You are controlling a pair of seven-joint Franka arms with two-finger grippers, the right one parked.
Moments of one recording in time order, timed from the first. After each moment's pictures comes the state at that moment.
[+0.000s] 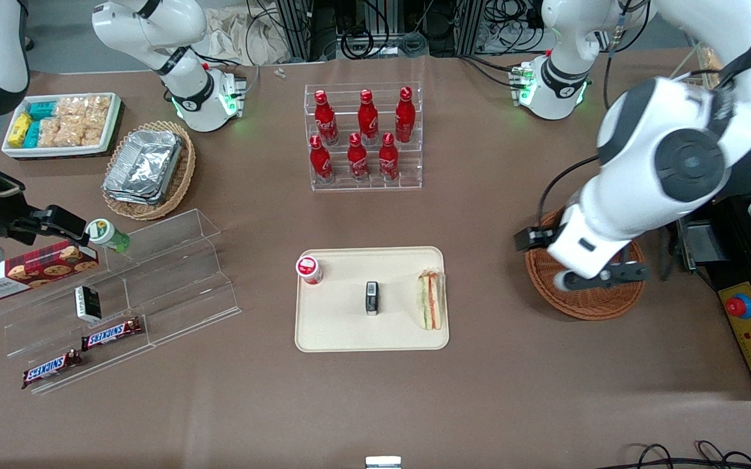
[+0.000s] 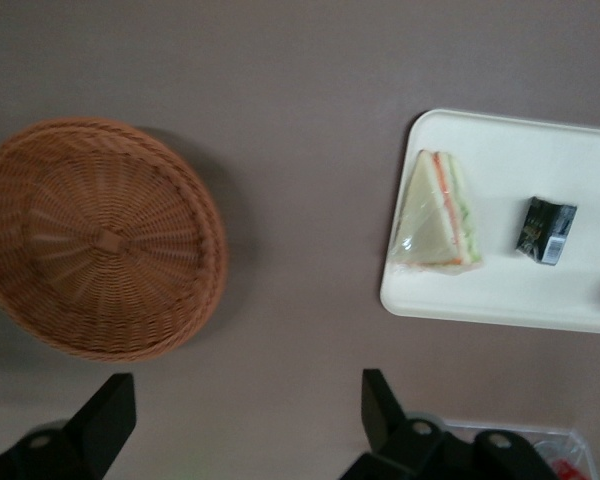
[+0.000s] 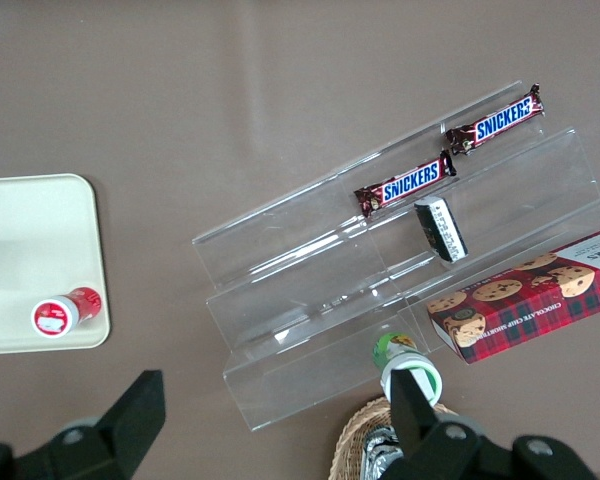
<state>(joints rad) 0.02 0.33 -0.40 -1.37 0.05 1.56 -0.47</state>
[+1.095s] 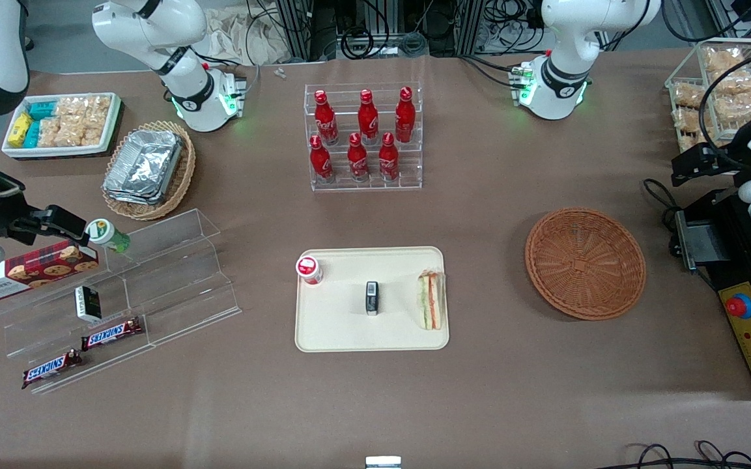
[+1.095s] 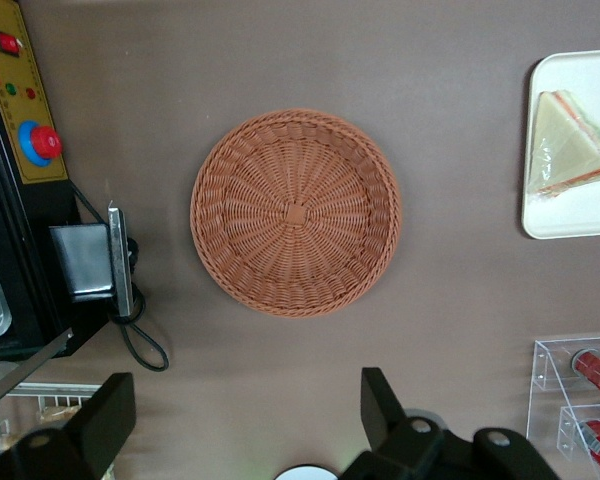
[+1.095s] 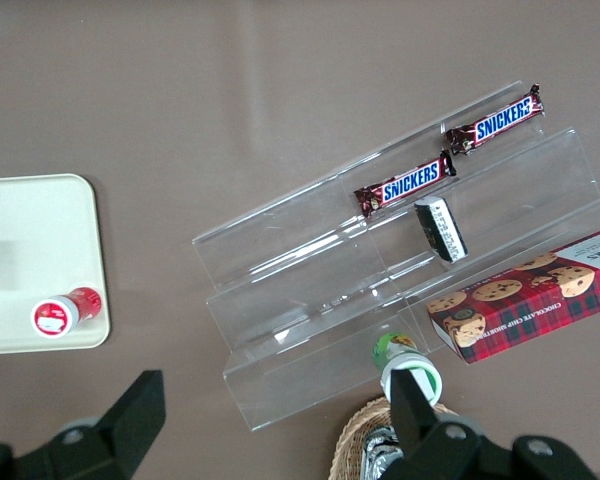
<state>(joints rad) -0.06 -0.01 0.04 -1.56 0.00 1.50 0.05</state>
